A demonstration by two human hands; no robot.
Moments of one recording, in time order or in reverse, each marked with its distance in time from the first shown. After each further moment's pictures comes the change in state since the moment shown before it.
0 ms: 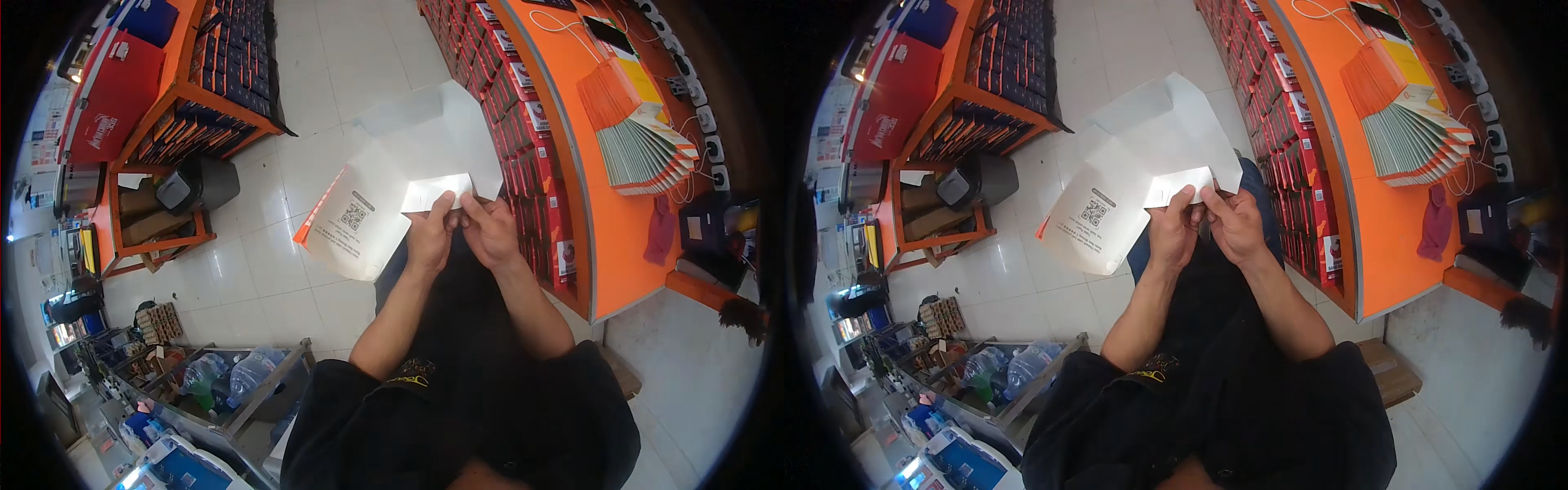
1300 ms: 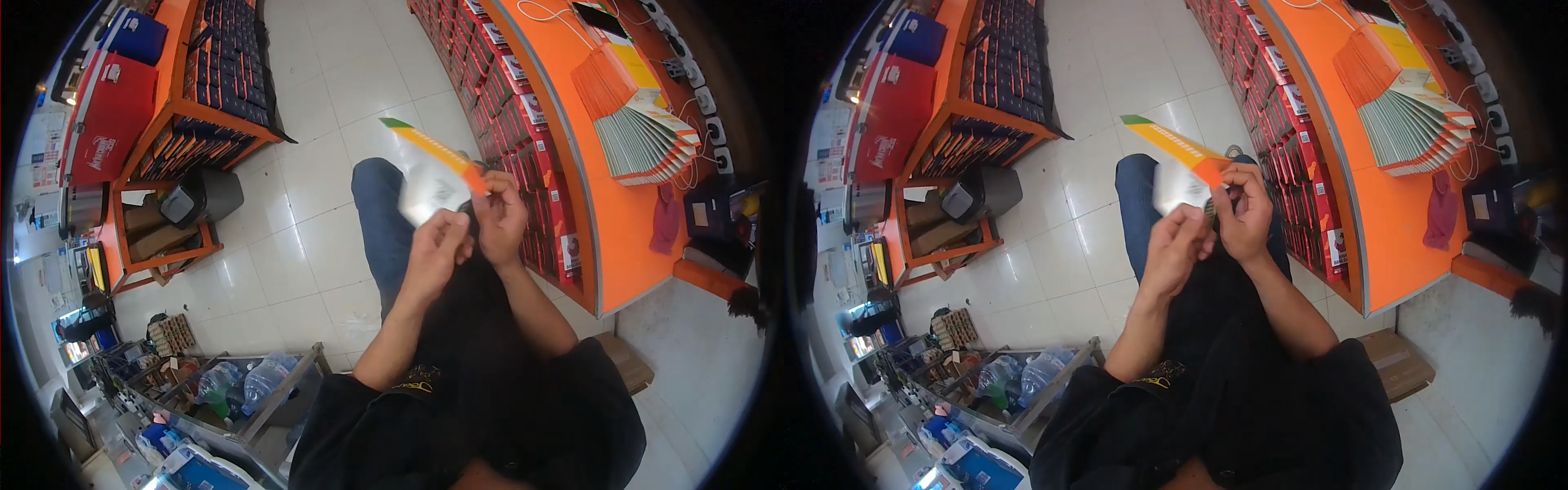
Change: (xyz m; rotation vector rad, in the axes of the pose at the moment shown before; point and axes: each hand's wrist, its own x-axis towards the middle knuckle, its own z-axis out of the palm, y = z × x) left_hand -0.028 0.018 0.003 0.408 -0.169 -0.250; right_hand 0.005 -0.006 0.004 -0.616 0.256 -0.649
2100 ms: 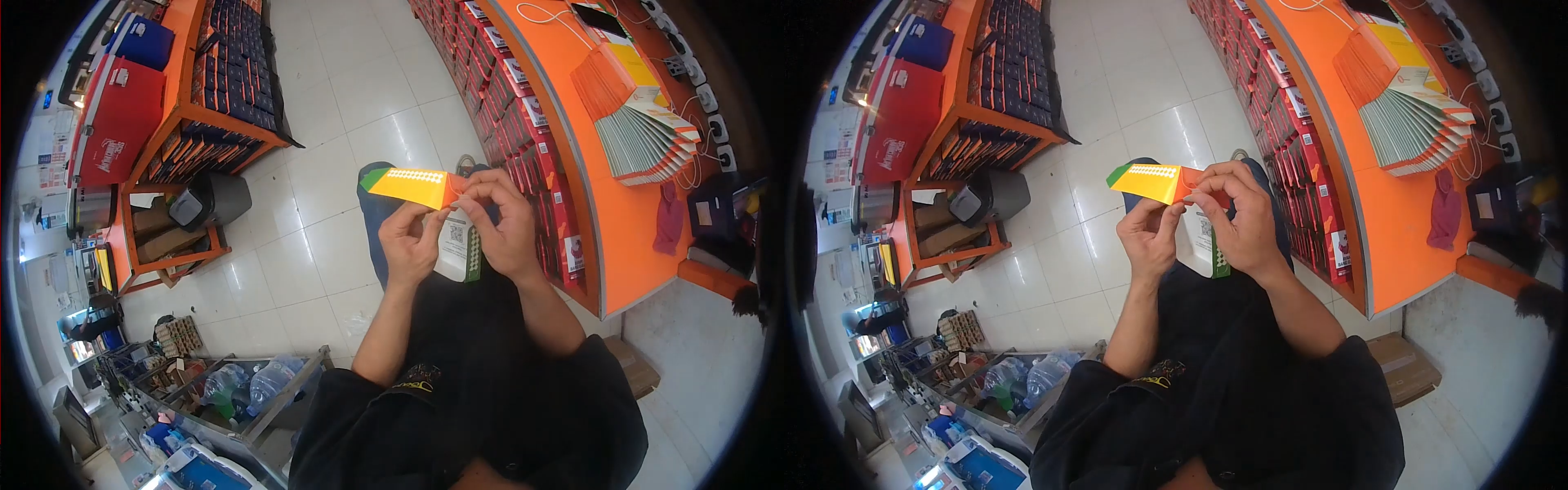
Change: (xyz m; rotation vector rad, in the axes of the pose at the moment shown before) left_hand 0.014 0.009 -0.020 0.279 0.181 0.651; right_hand 0.021 -0.064 0.002 -0.348 -0.326 -0.056
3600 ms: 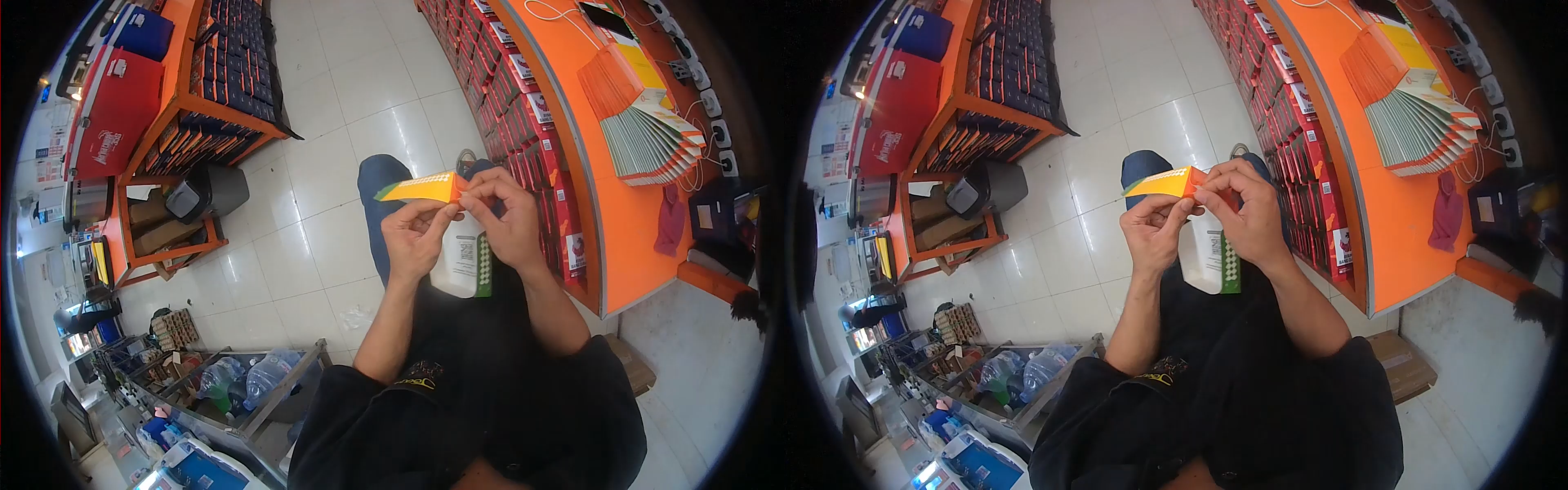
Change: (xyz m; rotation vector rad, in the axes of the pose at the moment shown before) left_hand -0.003 -0.001 0.000 -0.184 0.004 -0.165; right_hand -0.001 0.012 0.001 0.057 -0.062 0.131
